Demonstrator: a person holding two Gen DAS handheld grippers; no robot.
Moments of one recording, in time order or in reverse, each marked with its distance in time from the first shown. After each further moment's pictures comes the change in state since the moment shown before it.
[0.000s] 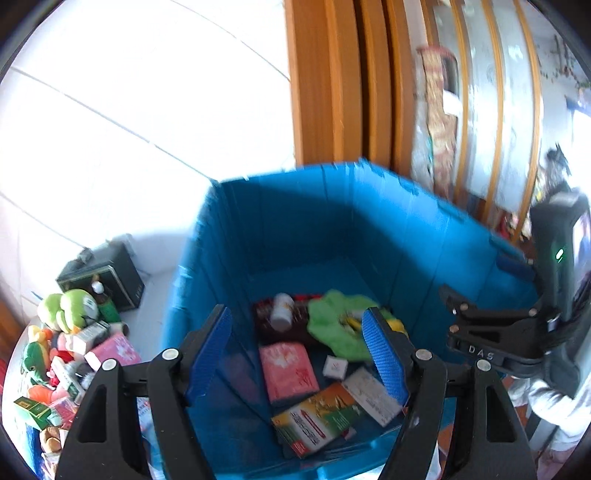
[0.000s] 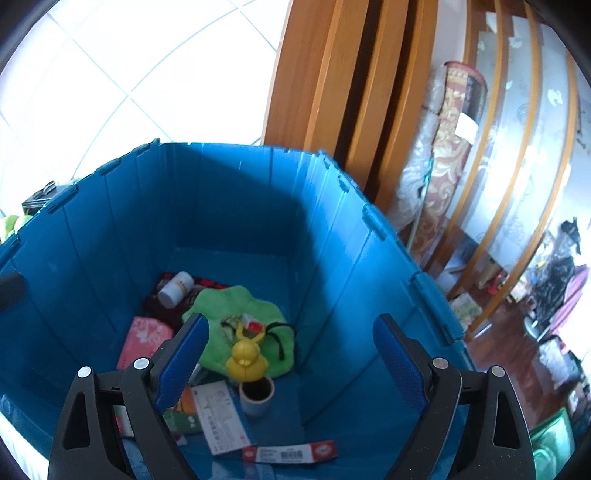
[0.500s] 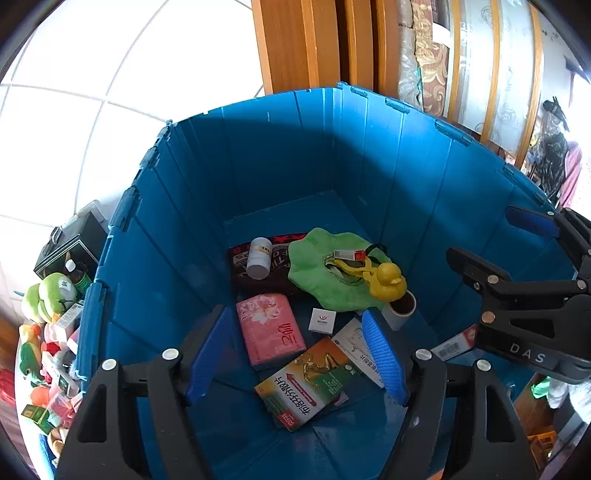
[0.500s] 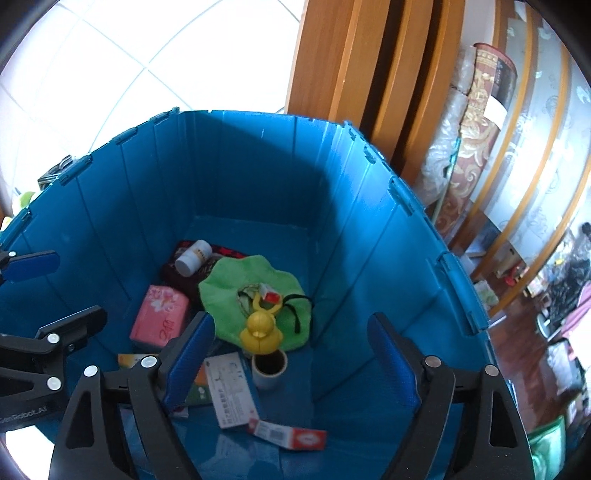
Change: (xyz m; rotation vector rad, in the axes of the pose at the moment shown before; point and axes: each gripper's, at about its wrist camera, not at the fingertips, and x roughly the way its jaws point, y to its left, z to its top) left arm 0.075 -0.034 -0.012 0.095 0.305 -0.069; right arm 0.009 0.003 -0.002 -0.045 0.130 0.102
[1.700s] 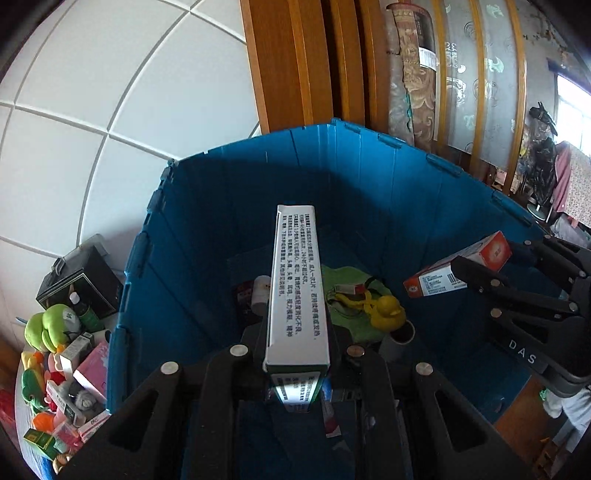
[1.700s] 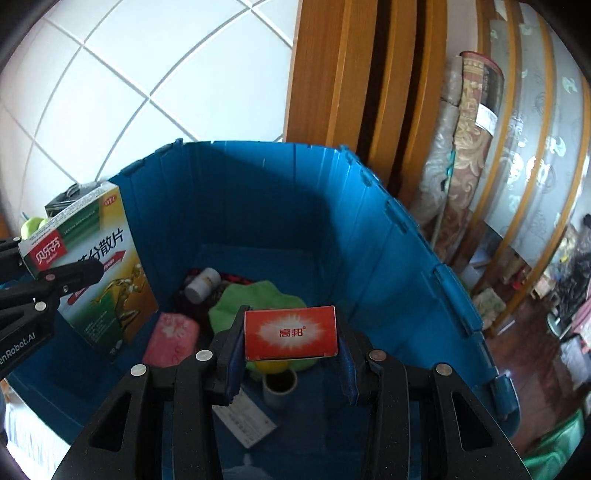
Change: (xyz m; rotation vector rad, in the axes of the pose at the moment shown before) left arm -0.015 -0.003 0.013 0.049 -0.122 -0.015; right arm -0.018 -0.003 -0.008 0.019 -0.101 0.048
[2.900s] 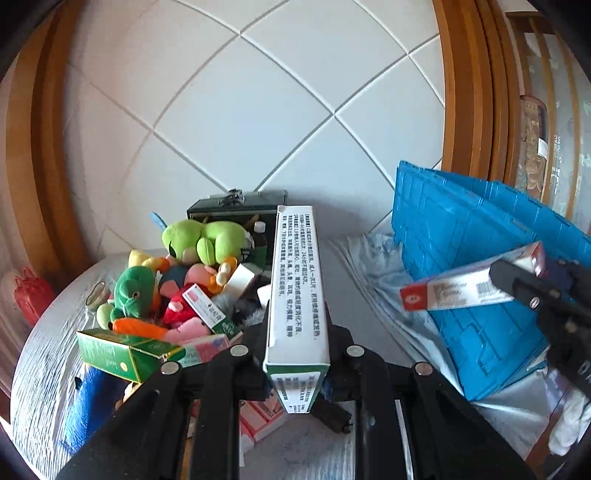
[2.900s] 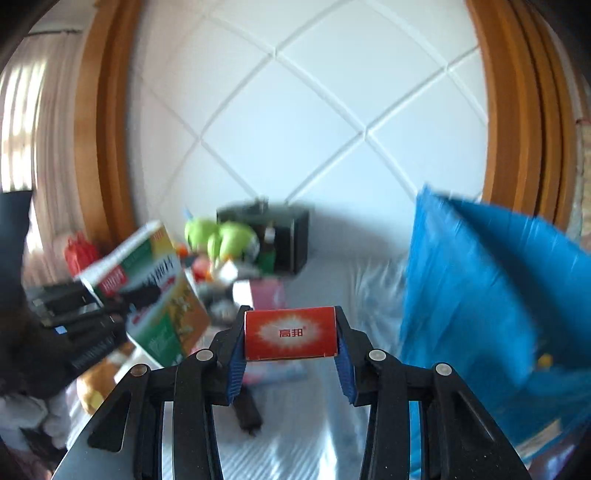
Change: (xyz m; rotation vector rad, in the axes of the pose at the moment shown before) left arm -0.122 0.286 -0.209 -0.346 -0.227 0.311; right arm -0.106 0.316 -0.048 -0.171 -0.295 0.454
